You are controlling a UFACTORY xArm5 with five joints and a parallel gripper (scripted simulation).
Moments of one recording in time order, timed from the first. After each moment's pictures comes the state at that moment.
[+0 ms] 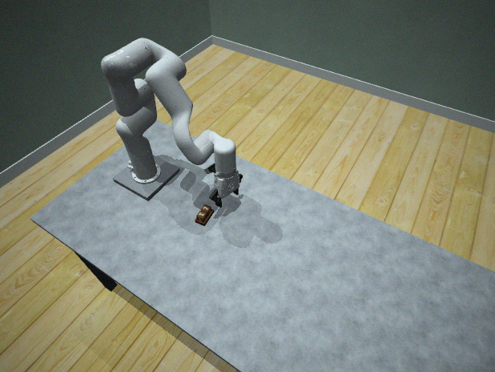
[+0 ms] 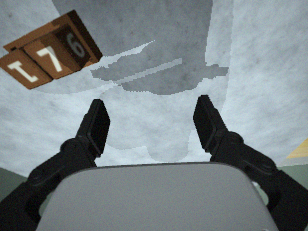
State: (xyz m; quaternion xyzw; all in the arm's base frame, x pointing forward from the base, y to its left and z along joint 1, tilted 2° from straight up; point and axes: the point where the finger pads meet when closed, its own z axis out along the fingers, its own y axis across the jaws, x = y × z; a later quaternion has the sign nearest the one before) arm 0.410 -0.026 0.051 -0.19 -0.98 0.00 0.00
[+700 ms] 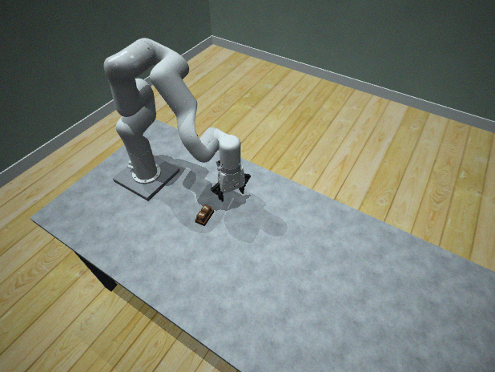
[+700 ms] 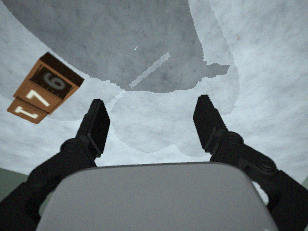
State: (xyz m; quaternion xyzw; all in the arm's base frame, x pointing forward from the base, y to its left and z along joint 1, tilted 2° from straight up) arm 0.417 0.001 0.048 -0.34 -0.94 0.00 0.00
